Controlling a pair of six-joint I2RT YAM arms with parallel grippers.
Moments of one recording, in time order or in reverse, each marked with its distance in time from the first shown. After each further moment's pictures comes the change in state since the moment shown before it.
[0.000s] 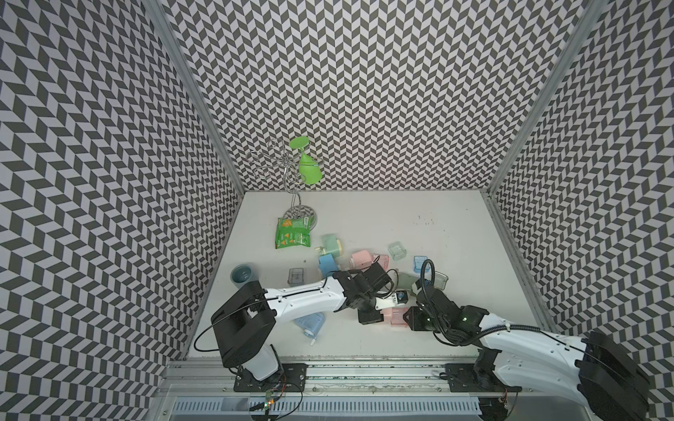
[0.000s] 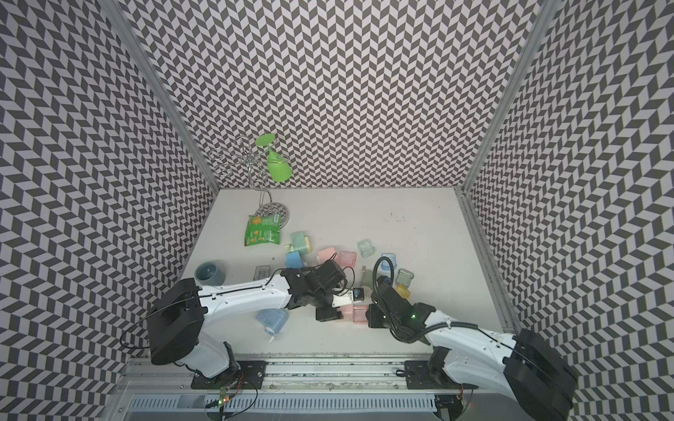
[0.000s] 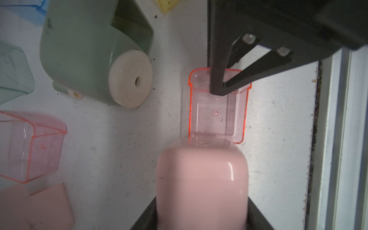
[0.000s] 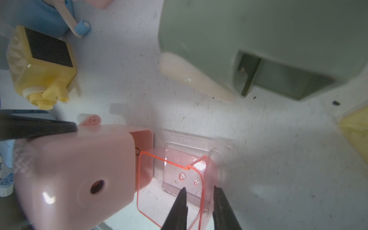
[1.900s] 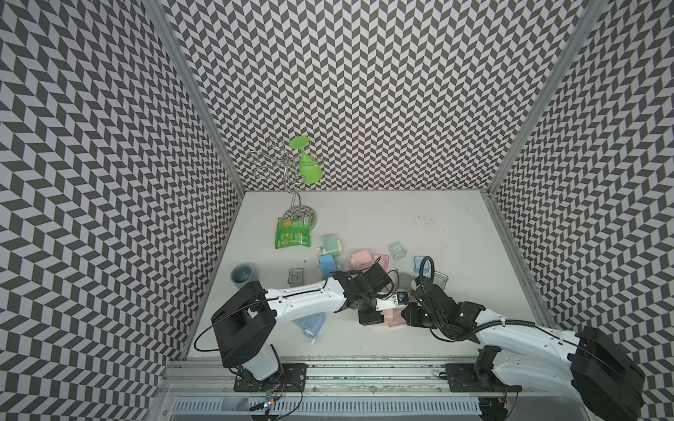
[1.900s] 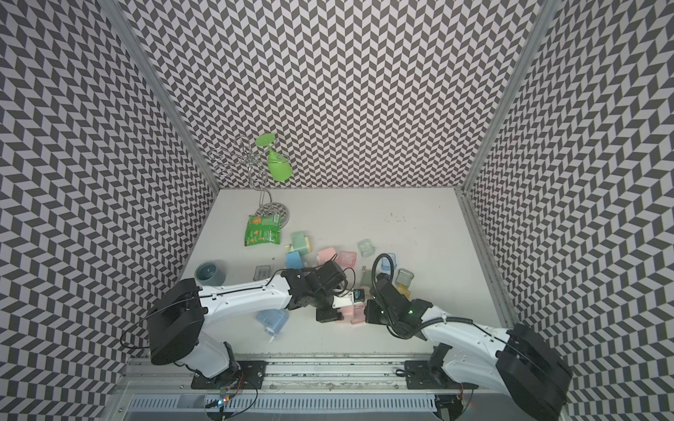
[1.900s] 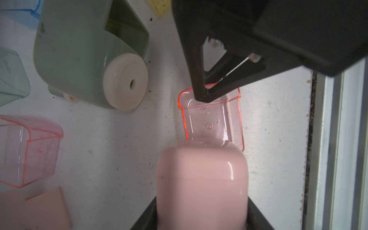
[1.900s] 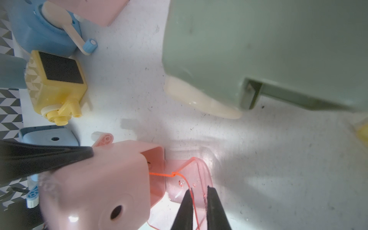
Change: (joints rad) left arm -0.007 0.001 -0.001 0.002 -0.001 0.003; right arm -0.021 0.044 0.029 0.031 -0.051 0.062
